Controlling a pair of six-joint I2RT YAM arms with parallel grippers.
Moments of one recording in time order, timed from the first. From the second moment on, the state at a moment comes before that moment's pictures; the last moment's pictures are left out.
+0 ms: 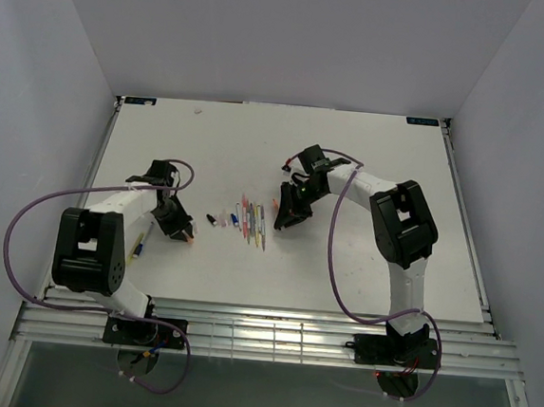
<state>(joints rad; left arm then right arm) -0.06 1.54 0.86 -0.68 0.13 -0.67 0.56 2.09 1.48 -0.63 -0.66 0.33</state>
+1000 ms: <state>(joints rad) -0.11 1.78 1.09 -0.69 0.14 -0.67 0.56 2.15 1.48 -0.63 -0.72 0.34</state>
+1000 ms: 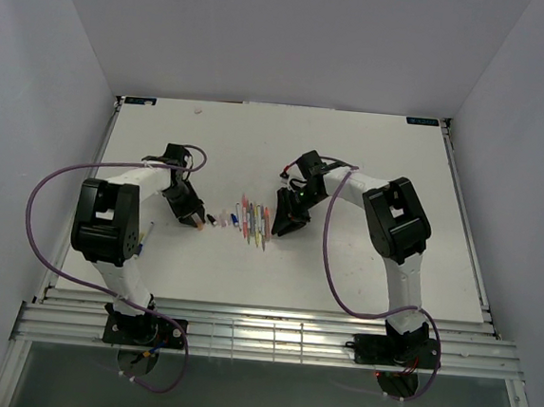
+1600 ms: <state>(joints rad) -0.11 1.77 1.09 -0.70 0.12 -0.68 0.56 2.15 1.50 -0.63 -0.75 0.34</state>
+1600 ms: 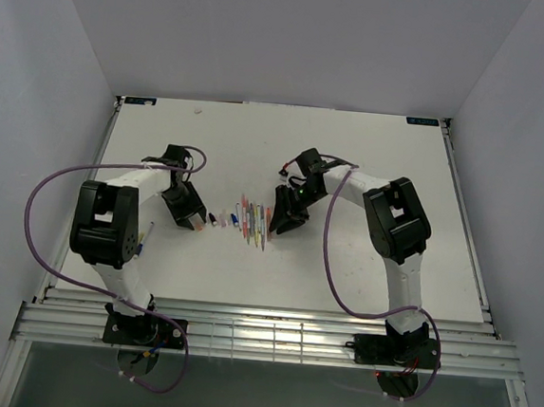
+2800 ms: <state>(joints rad) 0.19 1.42 1.00 -0.88 -0.32 -0.62 0.65 2.11 1.52 -0.63 -0.87 0.37</state>
